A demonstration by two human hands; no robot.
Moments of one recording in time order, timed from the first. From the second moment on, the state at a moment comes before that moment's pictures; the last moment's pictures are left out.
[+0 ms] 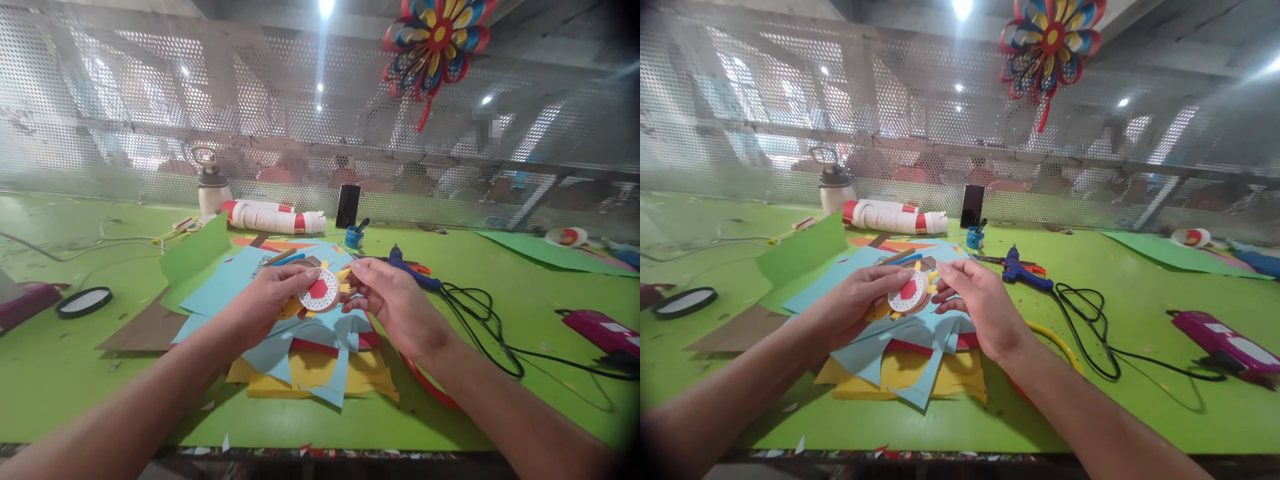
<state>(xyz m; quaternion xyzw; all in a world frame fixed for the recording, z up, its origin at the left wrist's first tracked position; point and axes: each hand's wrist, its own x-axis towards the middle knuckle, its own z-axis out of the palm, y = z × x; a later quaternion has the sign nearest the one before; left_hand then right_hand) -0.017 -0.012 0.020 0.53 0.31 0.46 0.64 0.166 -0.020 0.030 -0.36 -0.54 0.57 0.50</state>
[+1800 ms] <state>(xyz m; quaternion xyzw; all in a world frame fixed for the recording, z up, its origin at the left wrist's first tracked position) -0.019 -0.014 0.026 0.49 0.22 0.50 0.68 0.162 -0.026 0.033 -0.29 -0.50 0.65 0.49</state>
